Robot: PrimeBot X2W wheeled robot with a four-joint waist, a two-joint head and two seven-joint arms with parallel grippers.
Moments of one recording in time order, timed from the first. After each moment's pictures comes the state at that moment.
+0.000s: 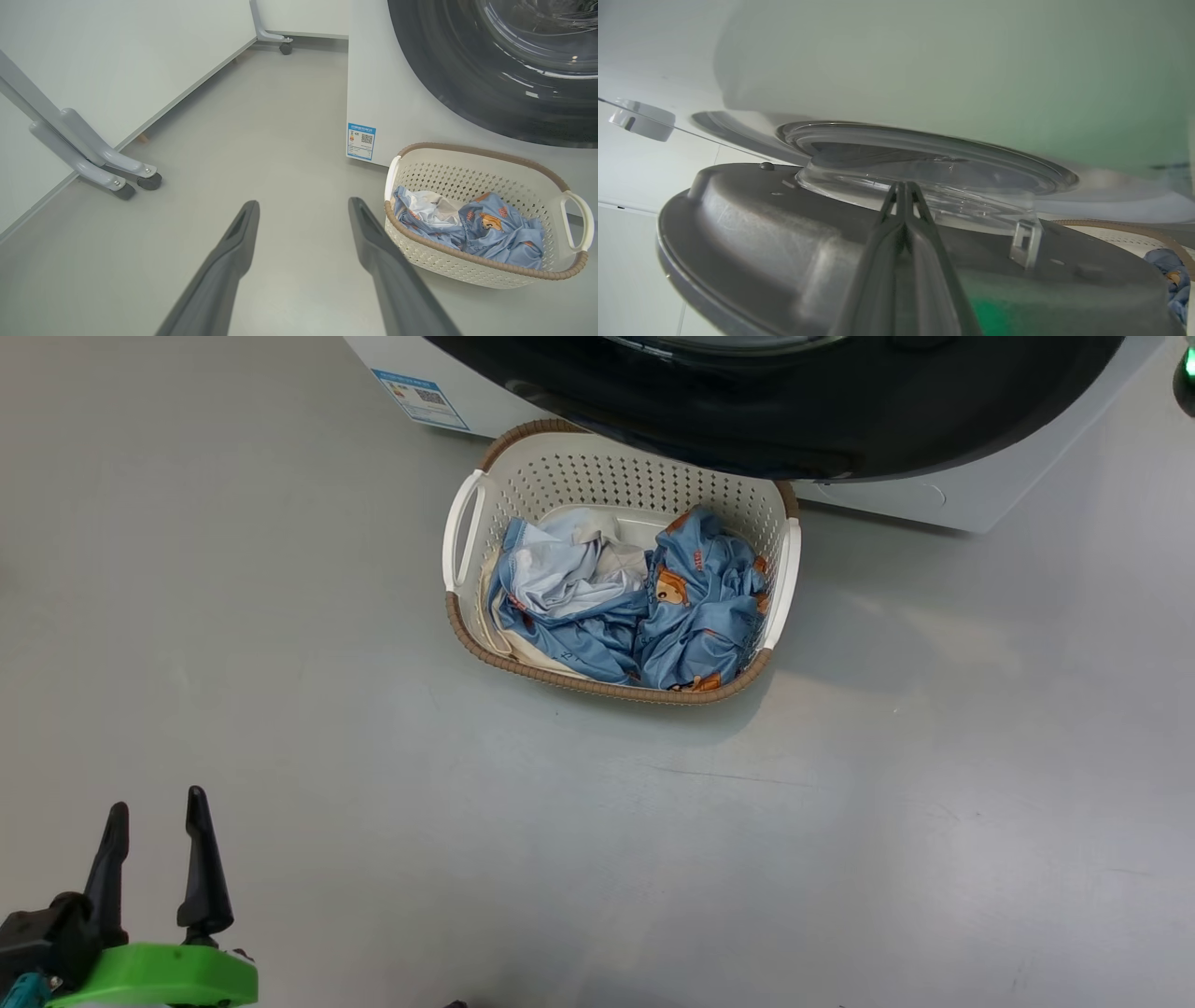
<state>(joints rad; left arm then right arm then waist) 0.06 0.05 0.14 0.12 -0.34 -0.12 -0.25 -1.04 -0.35 0.14 0.50 1.56 0.12 0.66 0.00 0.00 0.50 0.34</state>
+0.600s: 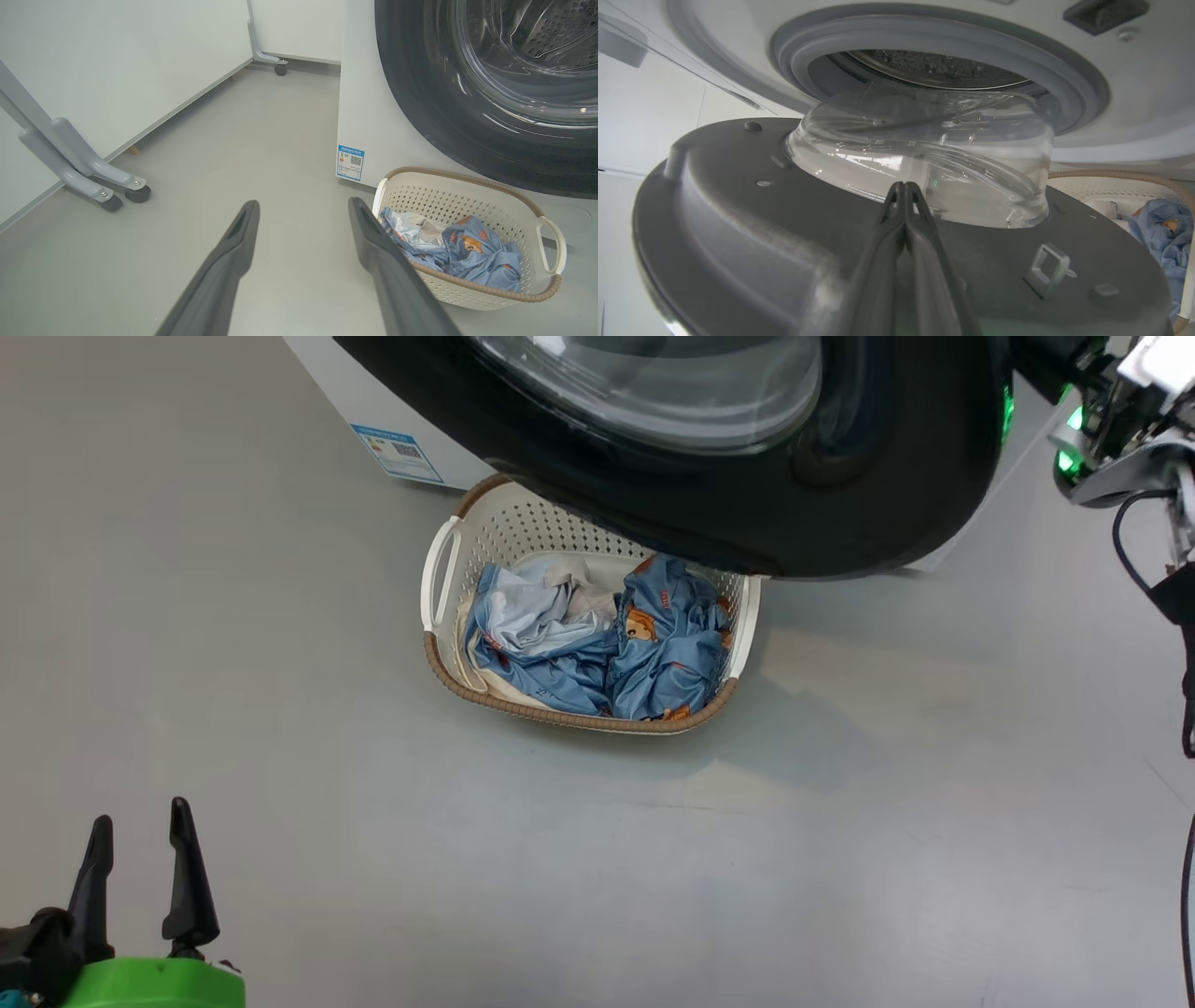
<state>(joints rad) 0.08 0.06 0.16 0.11 -0.36 -0.12 -0.25 -0.96 -0.28 0.23 0.51 1.56 0.12 0.72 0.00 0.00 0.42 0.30</state>
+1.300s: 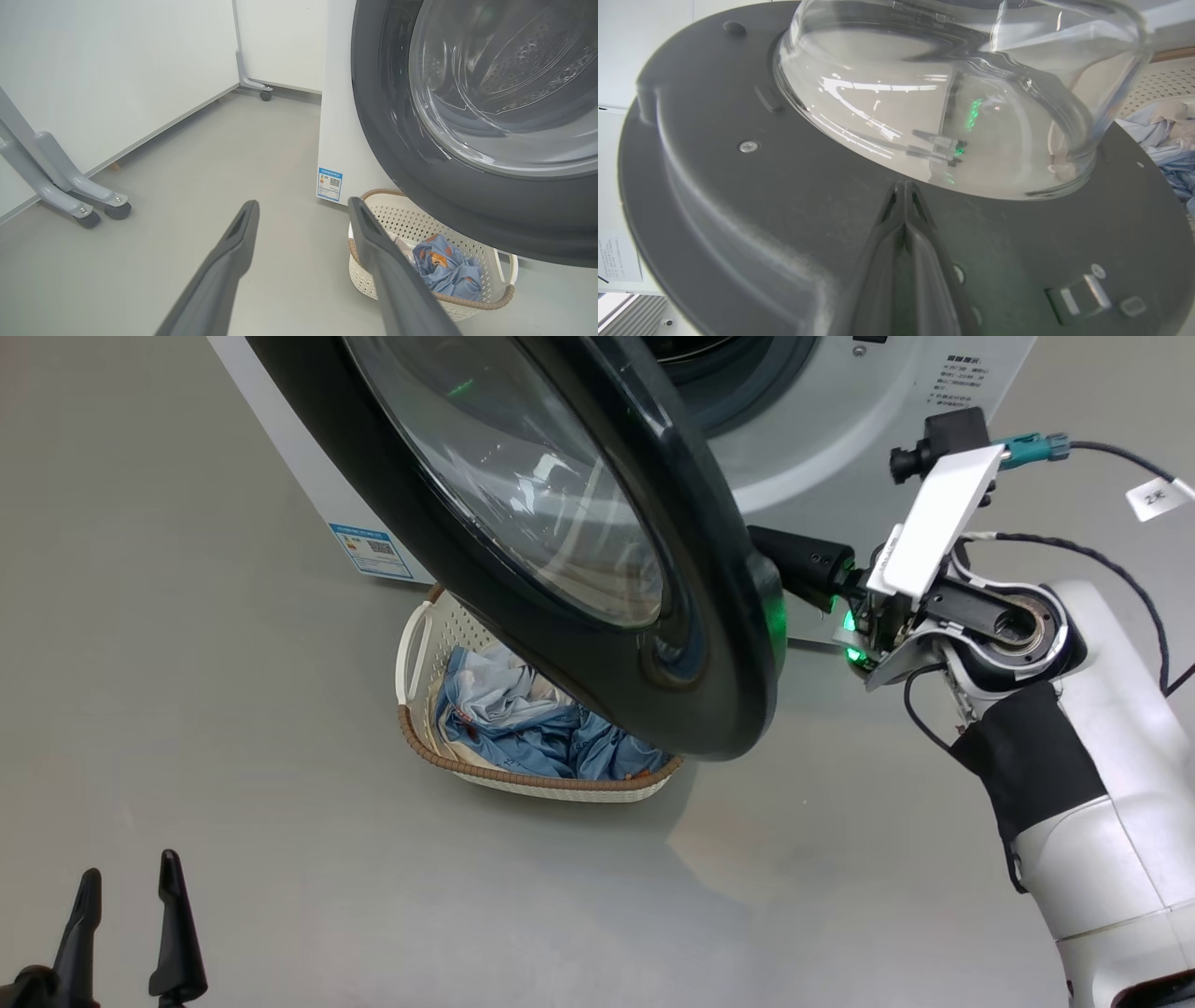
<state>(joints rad) 0.20 0.08 0.16 0.04 -0.40 -0.12 -0.25 -0.75 -0.12 0.36 0.46 1.59 0.12 0.78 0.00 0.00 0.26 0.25</state>
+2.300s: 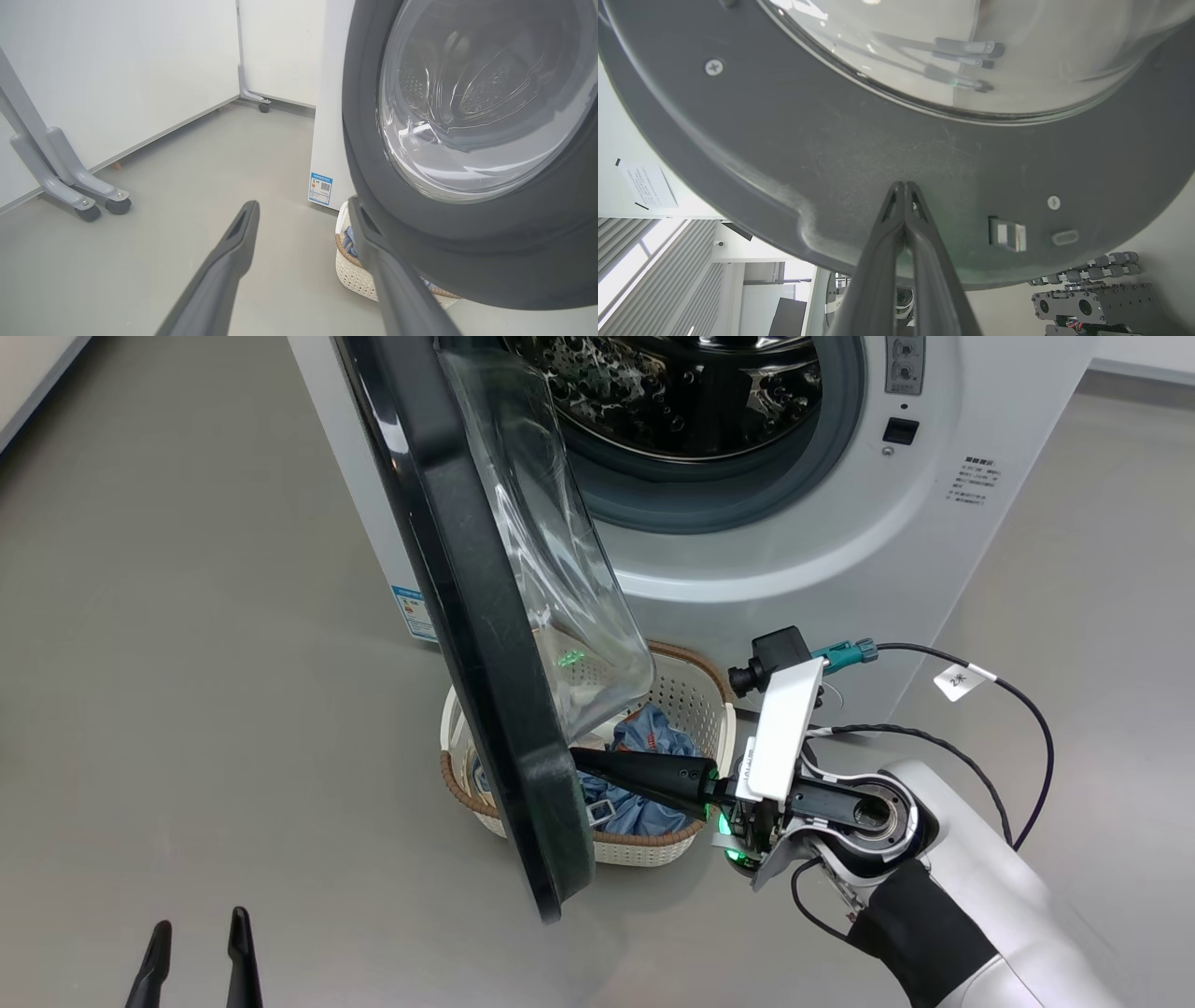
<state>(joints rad) 0.33 0.05 0.08 -0.04 -0.36 -0.12 -0.25 -0.50 -0.07 0.62 0.35 1.74 0.12 0.73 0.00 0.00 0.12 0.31</state>
